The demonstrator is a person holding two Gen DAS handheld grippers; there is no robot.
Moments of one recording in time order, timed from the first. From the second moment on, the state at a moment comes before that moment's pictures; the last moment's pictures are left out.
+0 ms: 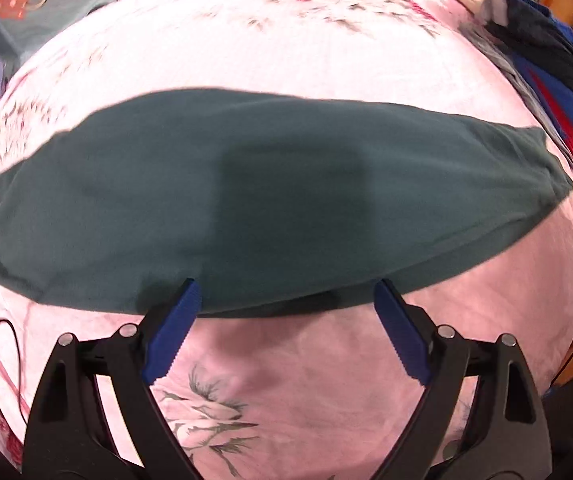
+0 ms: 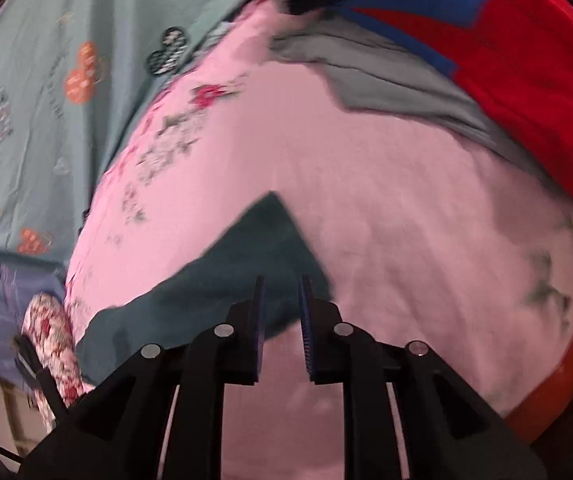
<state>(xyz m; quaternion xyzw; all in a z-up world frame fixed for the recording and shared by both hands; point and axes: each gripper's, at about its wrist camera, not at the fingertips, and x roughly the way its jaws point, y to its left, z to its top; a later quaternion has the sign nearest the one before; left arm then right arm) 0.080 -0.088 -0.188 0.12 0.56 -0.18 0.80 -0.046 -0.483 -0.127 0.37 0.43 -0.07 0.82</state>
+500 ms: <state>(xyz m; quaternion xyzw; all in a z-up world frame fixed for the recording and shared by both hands) 0.054 0.023 -0.168 0.08 0.55 -0.08 0.83 0.046 -0.239 -0.135 -0.07 0.49 0.25 0.83</state>
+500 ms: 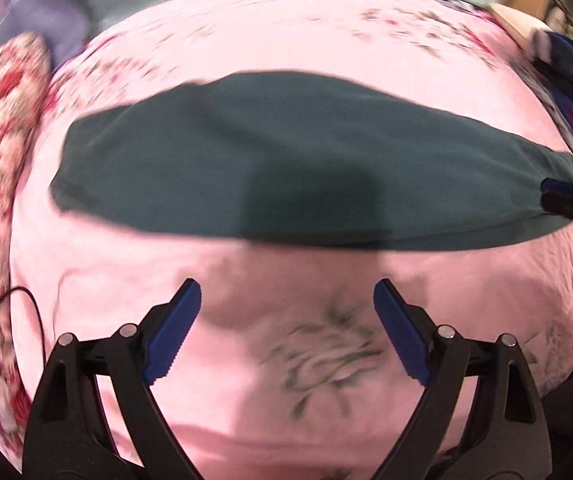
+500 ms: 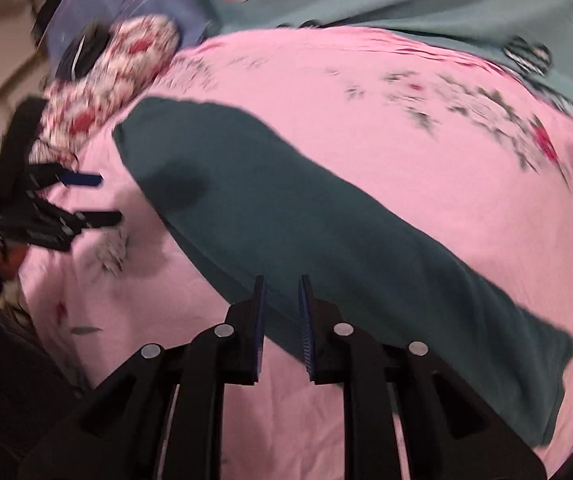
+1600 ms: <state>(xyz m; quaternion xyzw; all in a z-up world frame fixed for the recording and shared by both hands) 0.064 -0.006 -0.169 0.08 0.54 -0.11 0.83 -0.028 -0.387 -0.136 0.22 0.49 0.06 0.84</state>
